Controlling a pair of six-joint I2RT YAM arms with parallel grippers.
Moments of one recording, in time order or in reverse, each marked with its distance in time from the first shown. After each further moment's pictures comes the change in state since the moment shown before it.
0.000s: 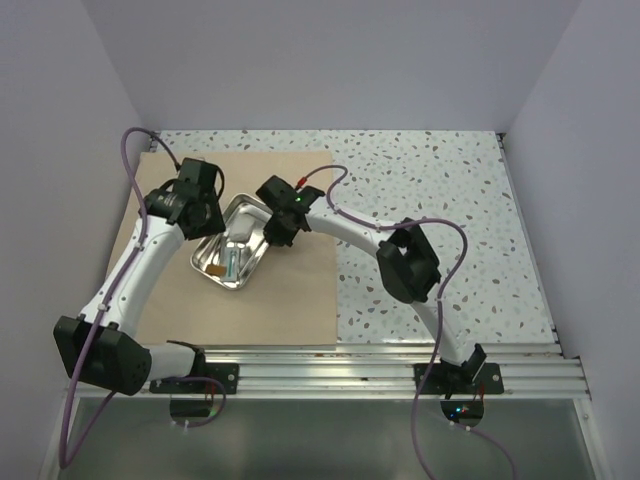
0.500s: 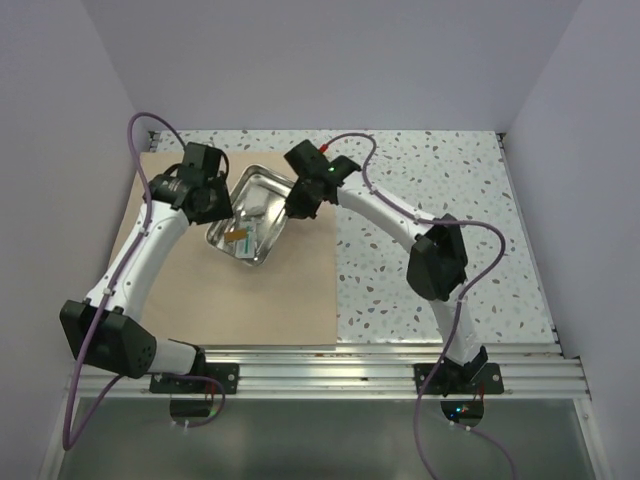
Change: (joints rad) left arm -0.013 0.092 0.113 0.035 0.081 0.028; right arm -0.160 -0.162 0.029 -0.125 -0.052 -0.192
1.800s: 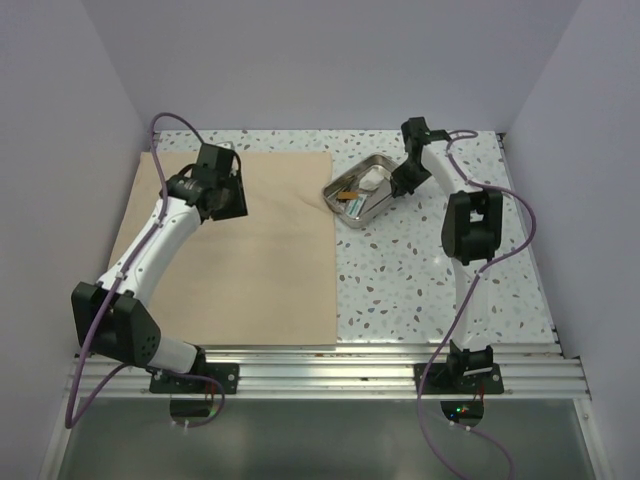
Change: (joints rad) left arm -0.033 0.066 -0.053 0.141 0.079 0.029; right arm -0.557 0.196 0.031 -0.115 0.038 -0.134
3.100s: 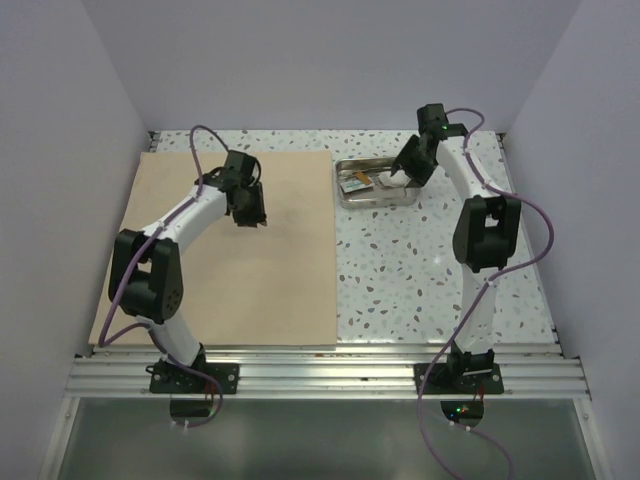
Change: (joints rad) left arm -0.002 0.285 -0.019 0.174 0.145 -0.009; right arm -0.044 -0.141 -0.072 0.126 -0.137 -0.309
